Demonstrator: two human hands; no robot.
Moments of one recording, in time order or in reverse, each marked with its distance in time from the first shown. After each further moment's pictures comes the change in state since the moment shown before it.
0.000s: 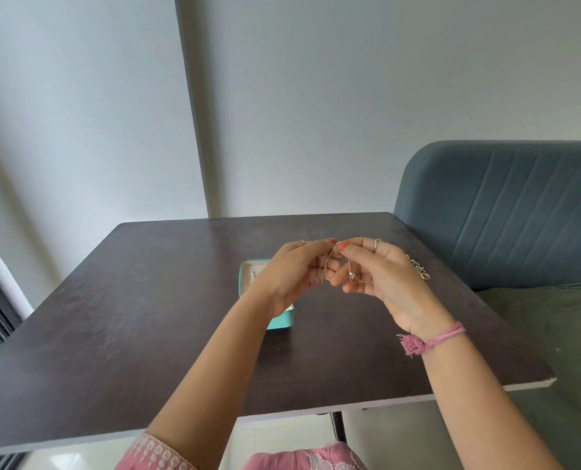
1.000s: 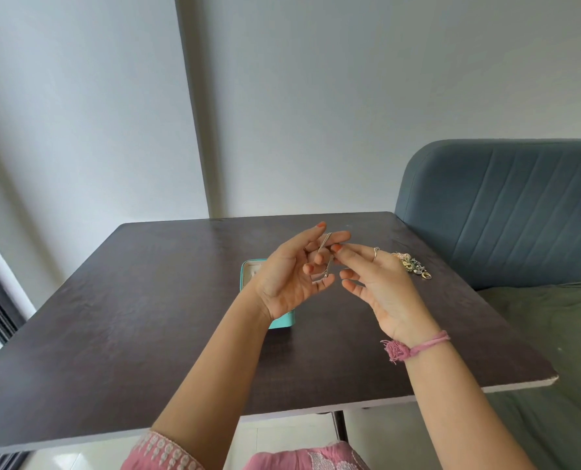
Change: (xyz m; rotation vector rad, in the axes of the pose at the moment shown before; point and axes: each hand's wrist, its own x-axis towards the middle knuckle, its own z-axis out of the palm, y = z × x) left_hand -0.005 0.000 -0.007 -0.321 -0.129 -0.086; right_hand -0.001 0.013 0.012 0.105 0.171 0.066
